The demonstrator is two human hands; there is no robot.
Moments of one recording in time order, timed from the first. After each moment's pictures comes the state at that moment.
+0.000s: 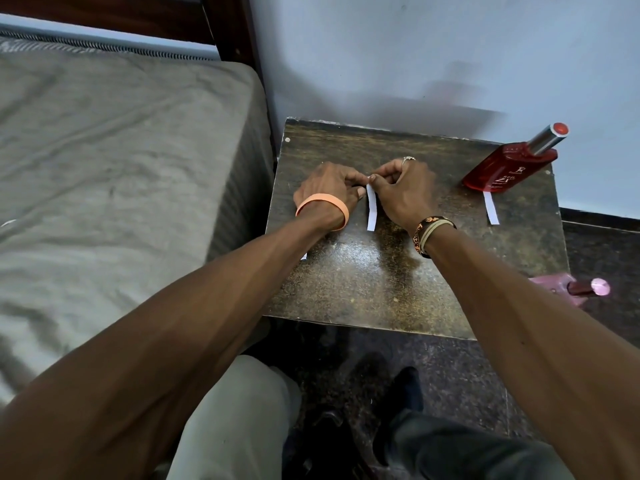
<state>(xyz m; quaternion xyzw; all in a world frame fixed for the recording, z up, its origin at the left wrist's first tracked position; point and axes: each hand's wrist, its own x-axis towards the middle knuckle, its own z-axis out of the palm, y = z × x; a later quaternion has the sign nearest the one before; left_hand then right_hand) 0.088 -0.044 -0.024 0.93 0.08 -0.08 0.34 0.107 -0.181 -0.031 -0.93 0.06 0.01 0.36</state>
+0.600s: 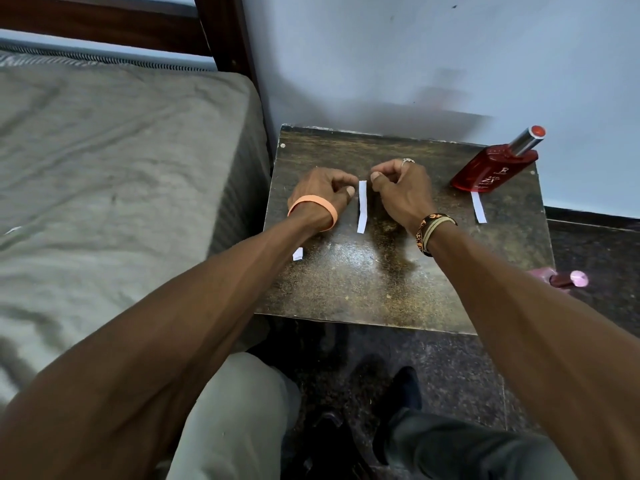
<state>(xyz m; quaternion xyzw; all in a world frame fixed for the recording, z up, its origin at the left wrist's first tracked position) 0.084 -0.038 -0.025 0.90 0.07 -0.08 0.41 0.099 -0.189 -0.014 -0.90 0.07 0.05 0.43</state>
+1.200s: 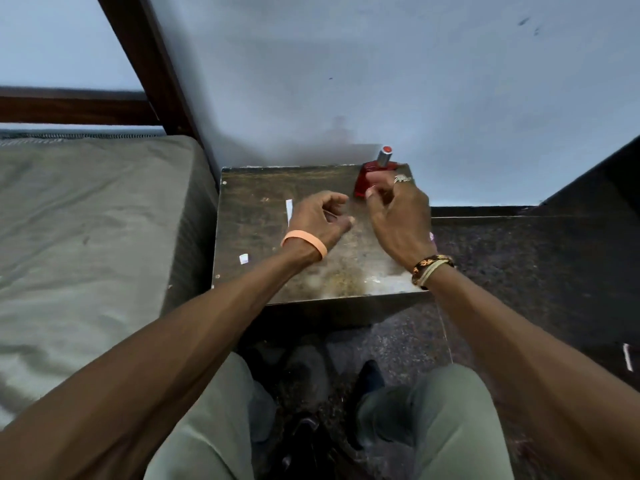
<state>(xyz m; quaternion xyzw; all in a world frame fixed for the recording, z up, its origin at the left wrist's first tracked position) -0.006 -0.136 0.067 0.85 -0.04 -0.04 0.53 -0.030 -0.276 0.112 -0.92 0.02 -0.17 0.35</state>
